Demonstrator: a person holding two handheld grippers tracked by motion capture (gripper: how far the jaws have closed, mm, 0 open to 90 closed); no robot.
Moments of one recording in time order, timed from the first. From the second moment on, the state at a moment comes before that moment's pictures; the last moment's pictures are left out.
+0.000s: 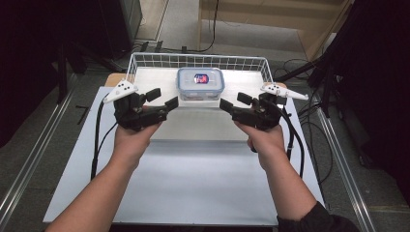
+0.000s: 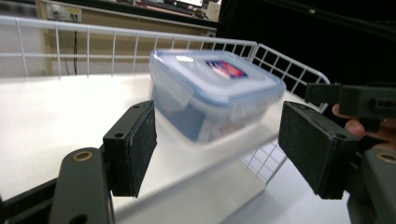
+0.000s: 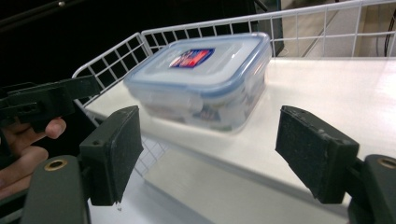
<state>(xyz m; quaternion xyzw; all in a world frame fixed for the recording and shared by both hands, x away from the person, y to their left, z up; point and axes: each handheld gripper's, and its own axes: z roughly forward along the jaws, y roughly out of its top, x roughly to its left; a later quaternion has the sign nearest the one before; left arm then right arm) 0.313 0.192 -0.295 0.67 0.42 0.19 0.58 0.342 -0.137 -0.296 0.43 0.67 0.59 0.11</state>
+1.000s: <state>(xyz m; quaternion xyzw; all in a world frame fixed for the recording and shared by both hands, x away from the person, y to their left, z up) 0.214 0.234 -0.423 0.71 0.42 0.20 0.52 0.245 -0.157 -0.417 0.41 0.69 0.56 0.19</state>
